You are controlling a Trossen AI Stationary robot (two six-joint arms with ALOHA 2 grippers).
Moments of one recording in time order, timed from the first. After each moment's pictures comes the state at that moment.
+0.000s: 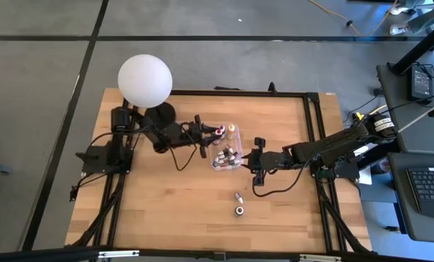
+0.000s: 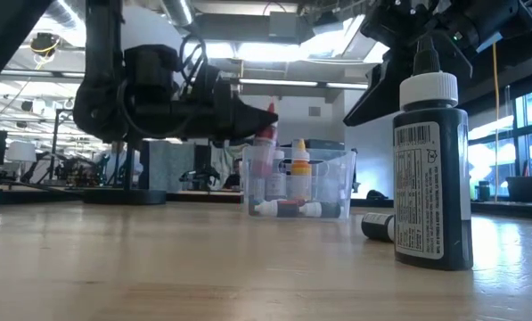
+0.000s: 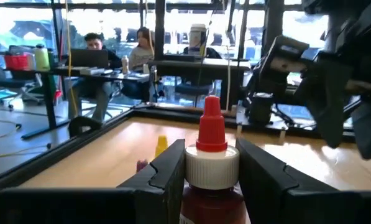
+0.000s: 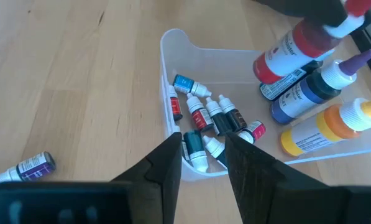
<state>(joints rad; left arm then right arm) 0.22 1.98 0.53 1.57 -0.01 -0.07 0.25 1.36 0.71 -0.07 0.37 0.04</state>
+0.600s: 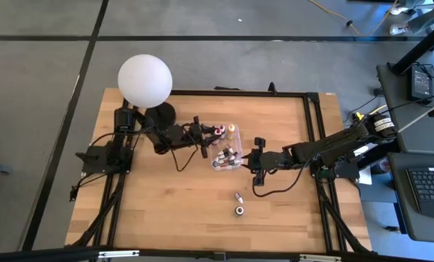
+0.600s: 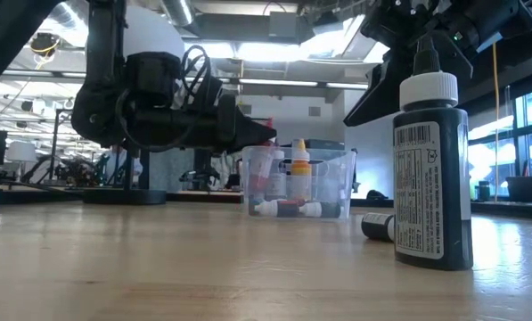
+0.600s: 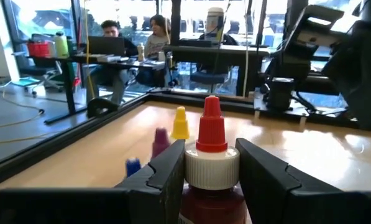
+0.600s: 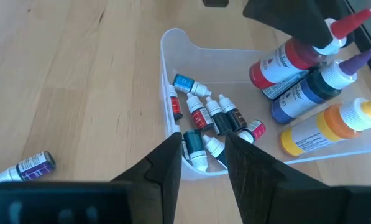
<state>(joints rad) 0.20 2.02 0.53 1.55 -0.09 -0.07 0.25 1.36 0.71 -0.07 0.37 0.04</state>
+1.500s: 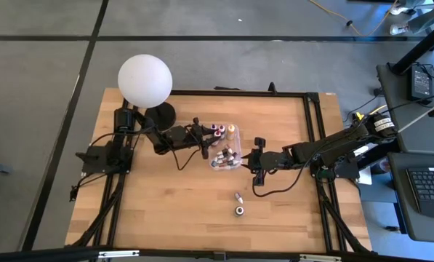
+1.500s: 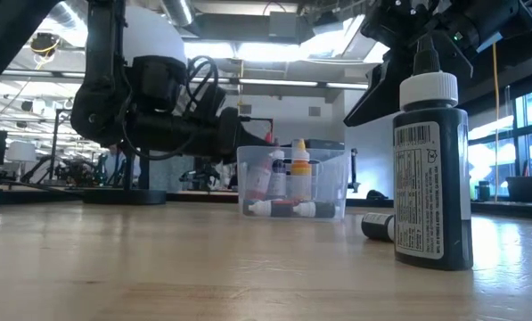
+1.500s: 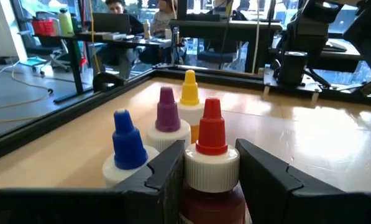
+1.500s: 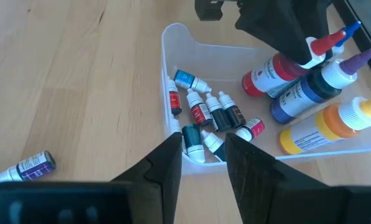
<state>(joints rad) 0.20 2.01 0.53 1.45 -0.13 -0.07 0.25 1.36 0.71 -0.07 0.37 0.04</state>
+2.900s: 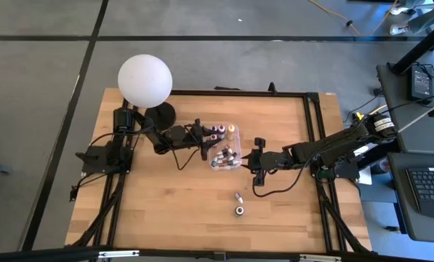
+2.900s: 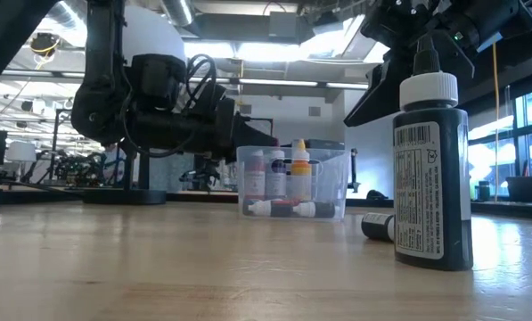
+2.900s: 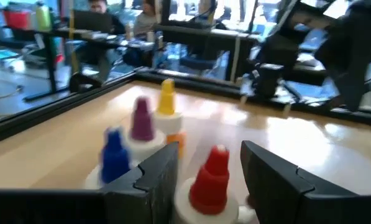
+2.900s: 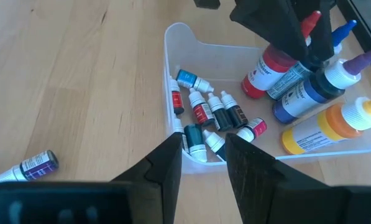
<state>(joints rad) 0.20 2.00 0.53 1.46 -0.05 -0.14 0.25 1.36 0.71 -0.07 0.36 0.04</state>
